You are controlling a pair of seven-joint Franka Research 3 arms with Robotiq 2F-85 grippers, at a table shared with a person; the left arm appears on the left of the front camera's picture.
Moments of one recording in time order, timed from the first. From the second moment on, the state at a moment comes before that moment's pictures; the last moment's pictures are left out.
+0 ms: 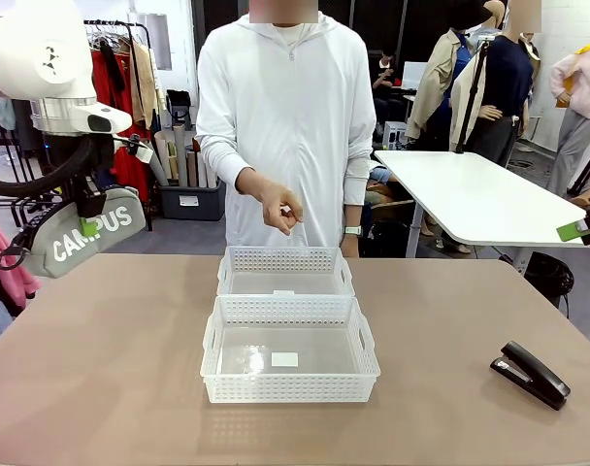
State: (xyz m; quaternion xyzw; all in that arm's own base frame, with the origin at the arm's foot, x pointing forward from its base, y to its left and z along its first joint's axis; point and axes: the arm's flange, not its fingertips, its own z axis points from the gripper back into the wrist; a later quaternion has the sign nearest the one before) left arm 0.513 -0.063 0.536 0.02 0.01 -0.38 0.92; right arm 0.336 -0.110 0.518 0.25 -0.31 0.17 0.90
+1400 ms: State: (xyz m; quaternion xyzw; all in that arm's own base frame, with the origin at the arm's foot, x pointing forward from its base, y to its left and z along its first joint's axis) left arm 0.471 -0.113 0.493 0.01 0.04 -0.44 0.90; right arm 0.336 -0.110 0.518 0.25 -0.31 0.17 0.90
